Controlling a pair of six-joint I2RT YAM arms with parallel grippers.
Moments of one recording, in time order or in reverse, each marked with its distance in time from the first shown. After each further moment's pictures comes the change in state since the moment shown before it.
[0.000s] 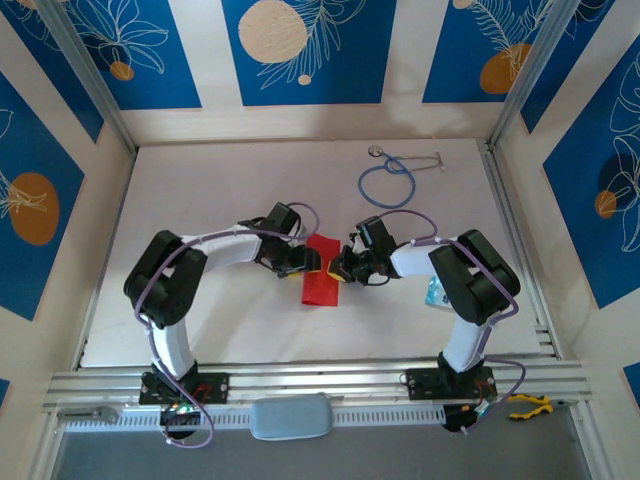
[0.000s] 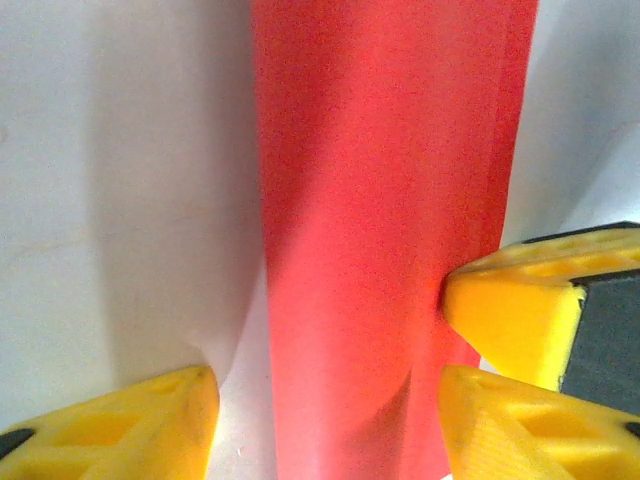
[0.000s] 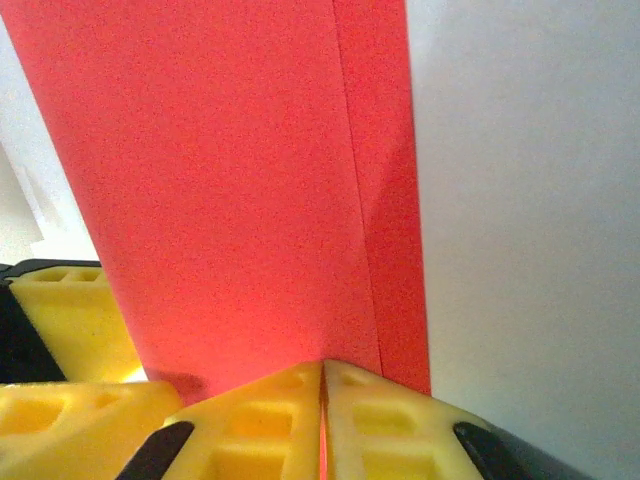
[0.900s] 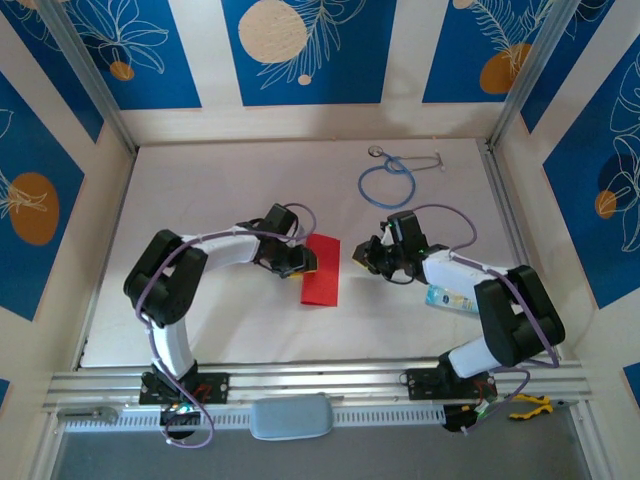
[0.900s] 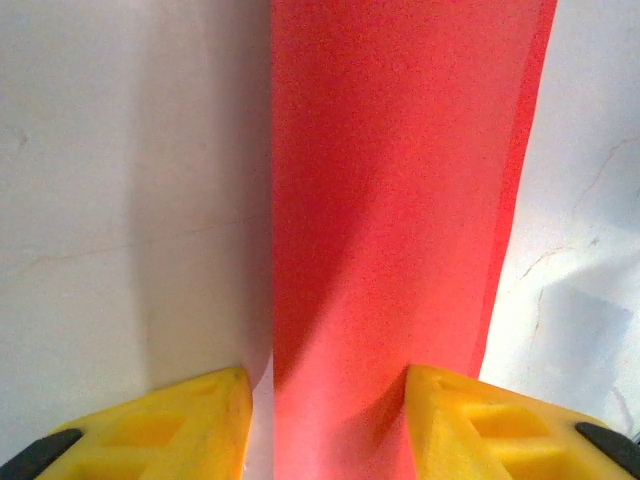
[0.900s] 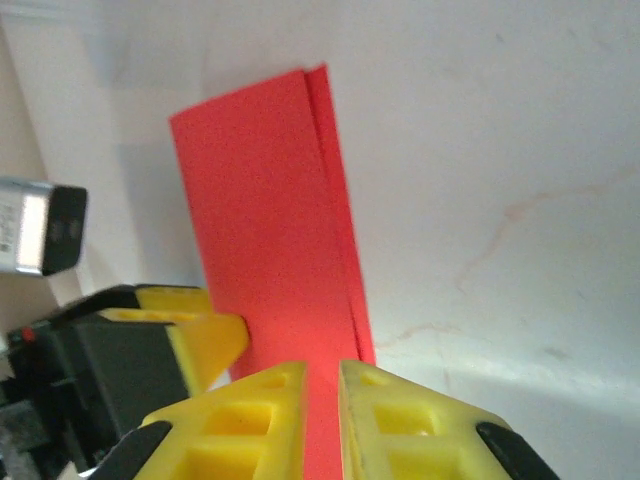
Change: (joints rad) left arm 0.010 0.017 0.000 0.014 0.013 -0.020; right arm -0.132 -0.323 -0.111 -0.137 0.093 -0.023
